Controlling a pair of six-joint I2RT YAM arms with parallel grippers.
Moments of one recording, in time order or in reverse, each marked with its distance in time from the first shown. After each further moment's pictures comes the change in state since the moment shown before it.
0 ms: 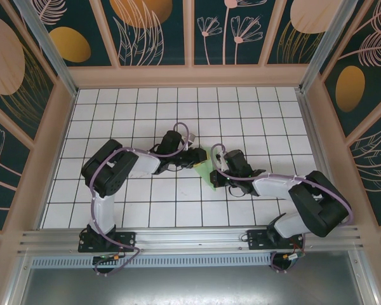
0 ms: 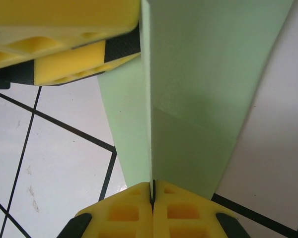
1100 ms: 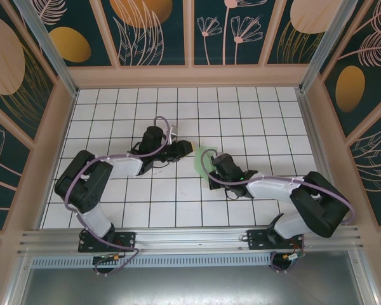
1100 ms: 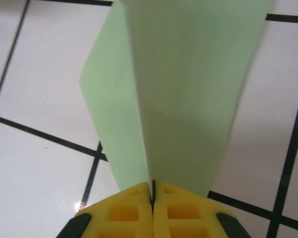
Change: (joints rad) left arm 0.095 -0.253 -0.140 -0.051 -0.039 0.024; right arm 0.152 -0.020 0.057 -0.122 0.300 0.026
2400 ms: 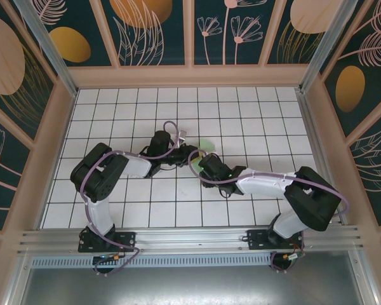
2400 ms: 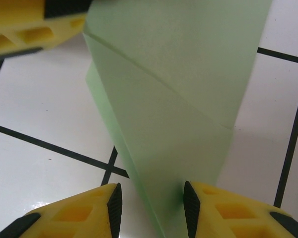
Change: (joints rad) left arm -0.044 0.143 0.018 0.216 0.079 -0.140; right arm 0.123 0.096 0.166 -0.183 0.211 -0.019
